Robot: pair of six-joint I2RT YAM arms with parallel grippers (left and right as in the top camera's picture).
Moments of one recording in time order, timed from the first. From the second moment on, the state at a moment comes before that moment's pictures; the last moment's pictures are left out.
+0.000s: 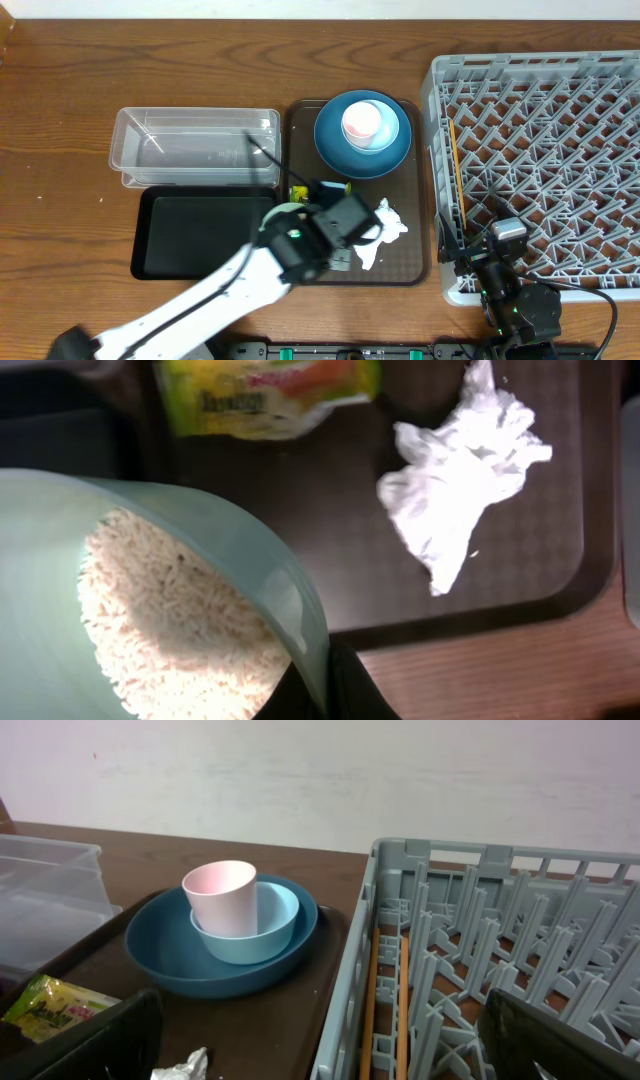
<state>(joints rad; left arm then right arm) -0.92 1.33 1.07 -1.02 -0.17 -0.77 0.19 0.01 0.01 -0.07 -0.09 0.04</state>
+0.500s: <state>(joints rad) -0.30 1.16 1.07 -1.11 0.16 -0.49 0.19 0.01 0.01 -0.07 -0.09 0.04</state>
